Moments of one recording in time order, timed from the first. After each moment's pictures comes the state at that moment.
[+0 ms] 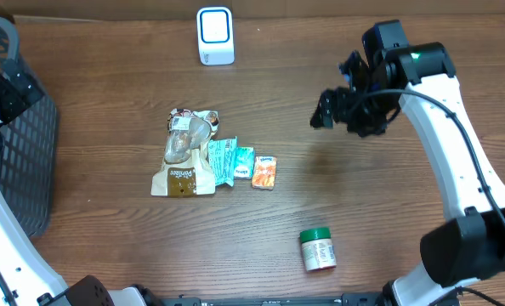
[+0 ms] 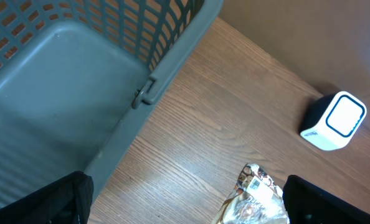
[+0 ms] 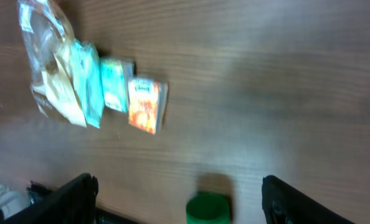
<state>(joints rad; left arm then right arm) 0.55 1.53 1.84 -1.15 0.18 -0.20 0.19 1.77 1.75 -1.42 -0.34 0.20</state>
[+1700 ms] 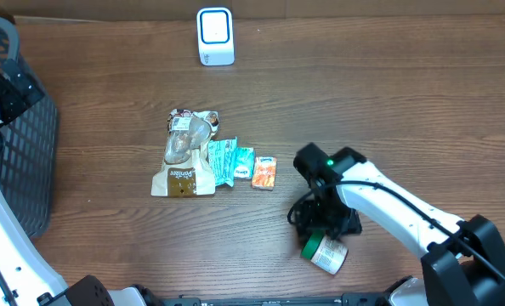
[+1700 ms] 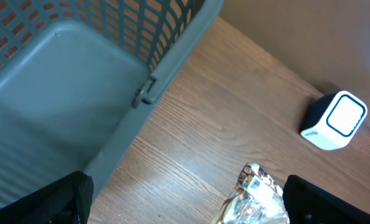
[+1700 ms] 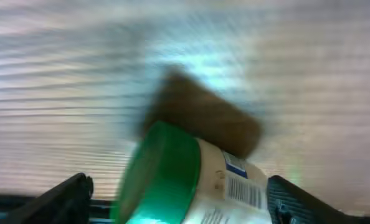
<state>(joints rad) 0.55 1.53 1.84 -1.15 0.18 -0.20 0.60 1.60 1.02 -1.19 -0.16 0.49</state>
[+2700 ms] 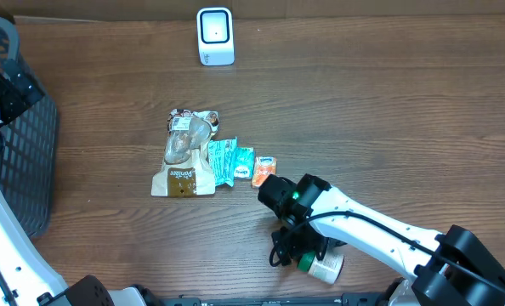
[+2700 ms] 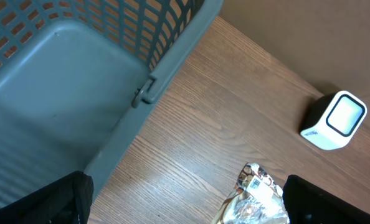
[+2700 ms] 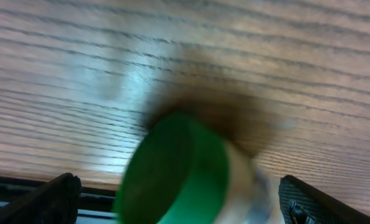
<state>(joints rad) 0.55 1.53 1.84 -1.15 0.18 -0.20 0.88 1.60 0.97 -1.17 -0.07 0.55</state>
